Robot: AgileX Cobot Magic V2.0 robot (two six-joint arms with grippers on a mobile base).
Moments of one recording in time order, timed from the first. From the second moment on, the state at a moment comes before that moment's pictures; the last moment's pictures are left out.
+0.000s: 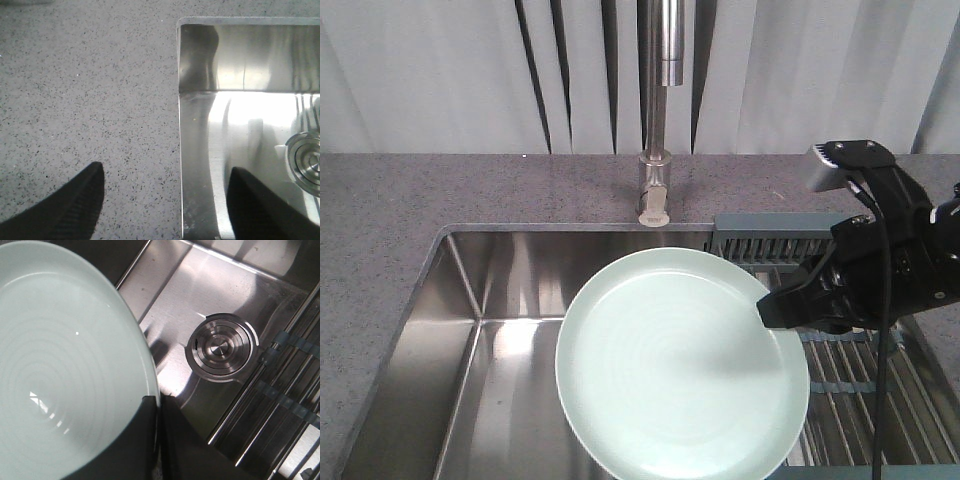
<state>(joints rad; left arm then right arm) -0.14 0.67 -0.73 0.11 0.88 -0.19 0.21 1.26 -1.06 0.62 1.05 -0.51</state>
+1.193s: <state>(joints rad) -0.14 0.66 -0.73 0.11 0.89 -0.19 0.21 1.33 -1.10 0.53 1.03 -0.58</state>
